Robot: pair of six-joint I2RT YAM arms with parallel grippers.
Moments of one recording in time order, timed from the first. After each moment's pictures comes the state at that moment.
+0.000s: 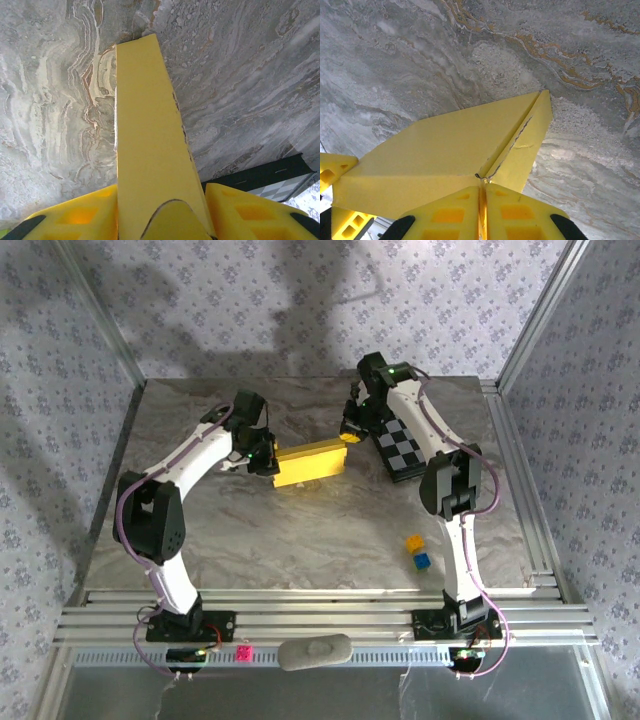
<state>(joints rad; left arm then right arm) -0.38 1.78 1.45 -0.81 0.25 -2.09 0.37 2.27 2.27 -1.30 -0.43 0.56</state>
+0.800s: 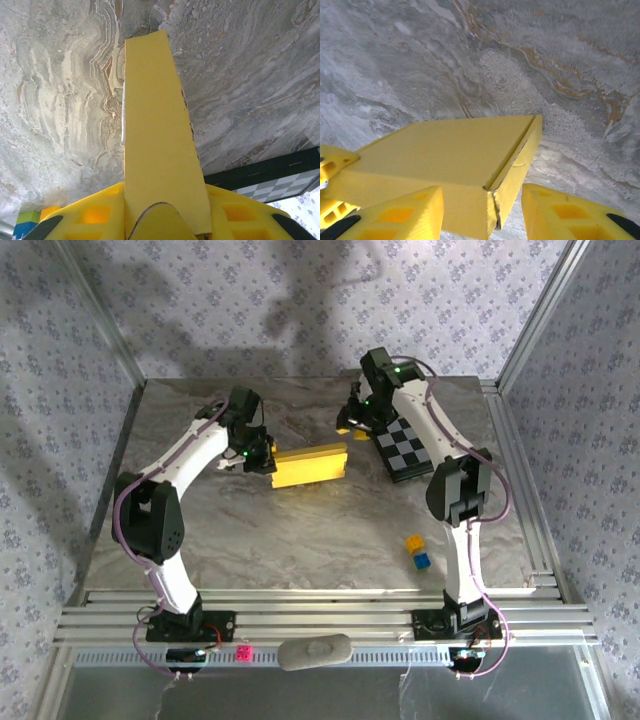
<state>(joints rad) -0.36 1.78 1.49 -0.91 0.32 -2.02 0.38 2.15 2.21 -1.26 -0.38 0.46</state>
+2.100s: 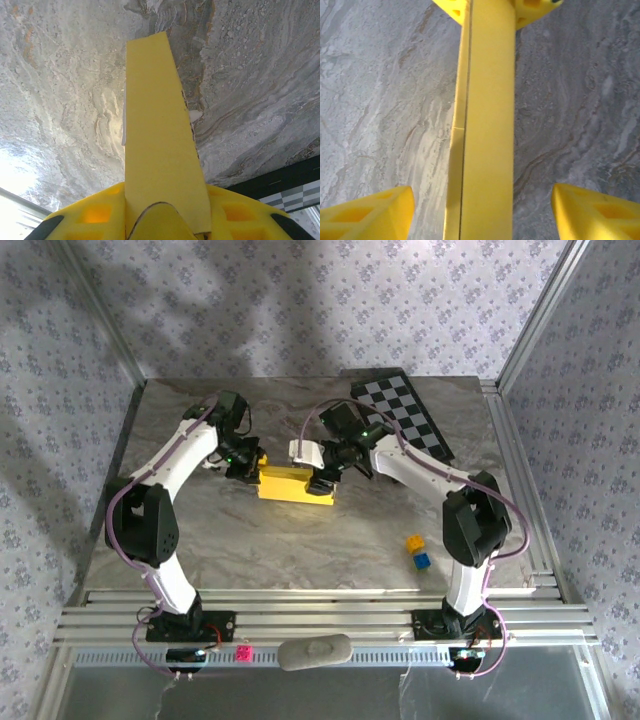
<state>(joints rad) -0.30 1.75 1.47 -1.08 0.35 -1.67 0.67 1.84 1.53 -0.68 -0.38 -0.82</state>
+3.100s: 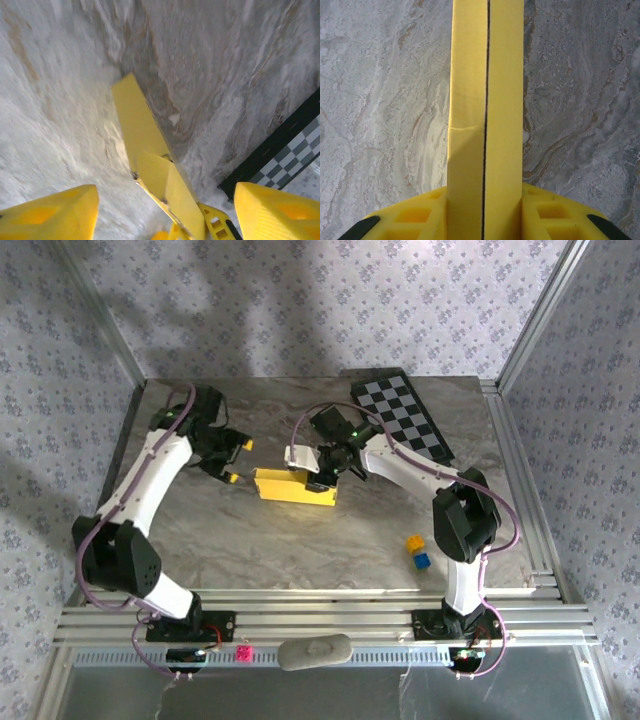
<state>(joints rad) -0.23 1.51 1.45 -1.09 0.21 -1.29 0.70 1.89 1.58 -0.76 -0.31 -0.77</state>
